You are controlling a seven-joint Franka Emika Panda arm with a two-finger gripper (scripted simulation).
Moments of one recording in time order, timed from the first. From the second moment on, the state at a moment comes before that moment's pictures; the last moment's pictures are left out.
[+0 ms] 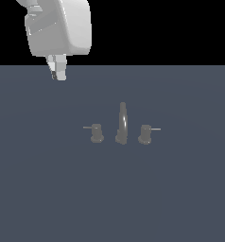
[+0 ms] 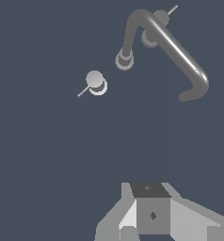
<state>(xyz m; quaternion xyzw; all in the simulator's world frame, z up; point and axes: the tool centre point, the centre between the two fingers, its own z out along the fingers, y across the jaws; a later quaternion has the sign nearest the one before) -0.125 0.115 0.271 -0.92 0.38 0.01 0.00</state>
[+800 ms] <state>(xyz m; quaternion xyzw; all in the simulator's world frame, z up) -0.063 0.126 0.197 -0.86 0.51 0.01 0.01</state>
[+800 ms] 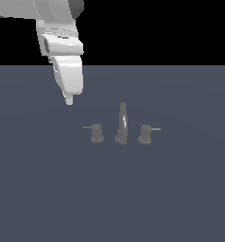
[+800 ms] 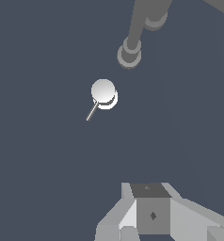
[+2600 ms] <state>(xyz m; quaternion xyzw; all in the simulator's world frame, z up) 0.051 0.090 0.063 -0.69 0.72 0.00 0.00</state>
